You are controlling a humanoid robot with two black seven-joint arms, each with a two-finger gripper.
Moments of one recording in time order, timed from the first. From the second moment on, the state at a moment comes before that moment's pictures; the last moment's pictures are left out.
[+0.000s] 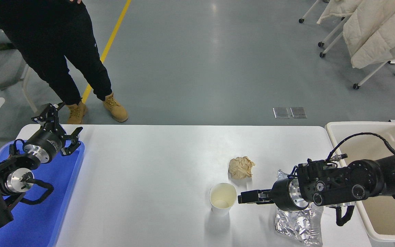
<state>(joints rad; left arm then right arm) -0.65 0.56 -0.50 -0.54 -0.03 -0.39 -0.40 1.42 -0.34 -0.89 1.38 -0.50 -0.12 0.20</state>
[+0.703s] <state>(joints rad) -0.65 0.56 -0.50 -0.54 -0.03 -0.39 -0.40 1.43 -0.30 -0.84 1.37 -0.37 -0.05 0.19</state>
